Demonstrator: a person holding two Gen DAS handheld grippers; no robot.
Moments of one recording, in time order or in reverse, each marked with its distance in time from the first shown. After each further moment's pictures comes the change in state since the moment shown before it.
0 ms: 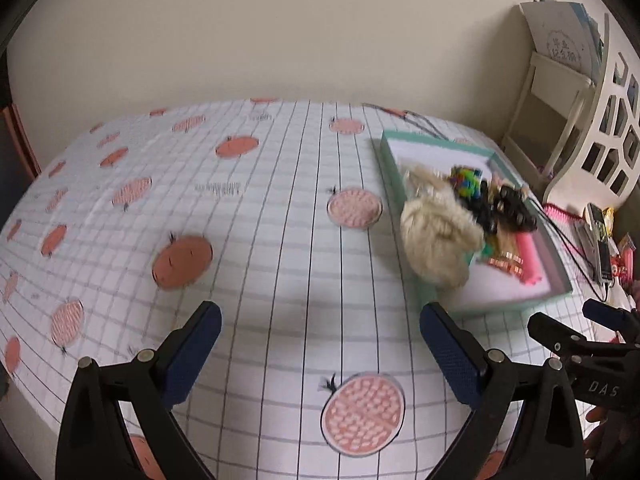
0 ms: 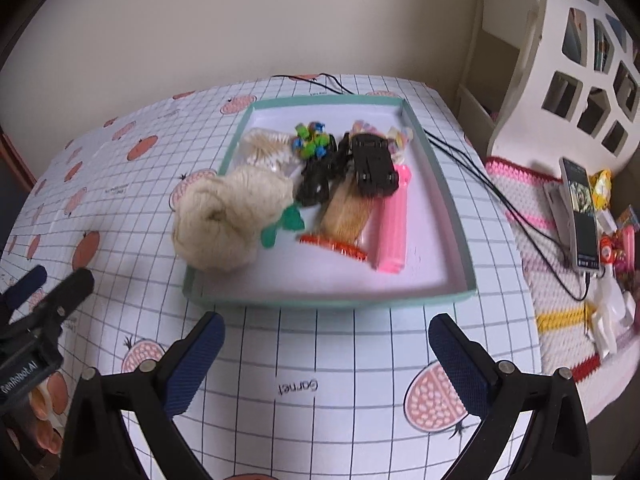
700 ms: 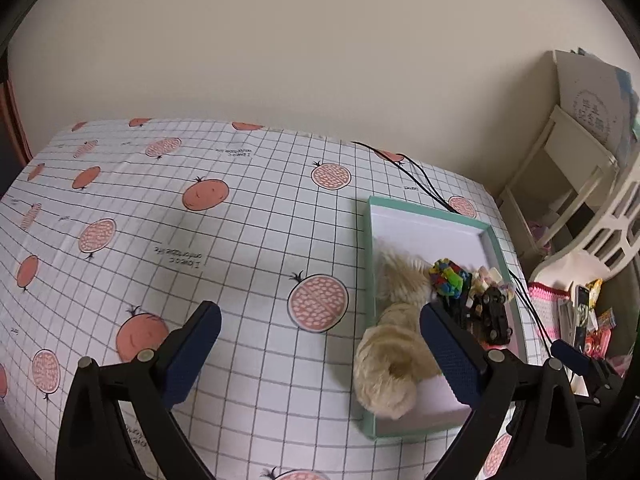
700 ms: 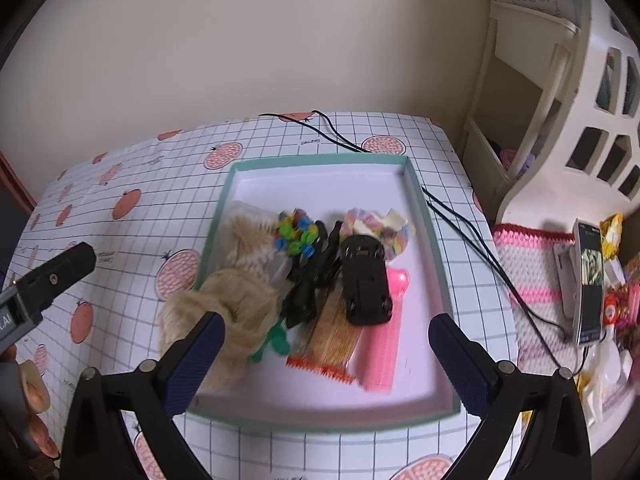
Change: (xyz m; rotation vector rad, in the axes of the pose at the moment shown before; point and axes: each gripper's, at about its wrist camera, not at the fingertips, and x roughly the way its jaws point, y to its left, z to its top) left arm 0.016 -0.022 0.108 -0.108 0.003 -0.055; right arm 0.011 -0.011 0.094 0.015 -0.040 0.015
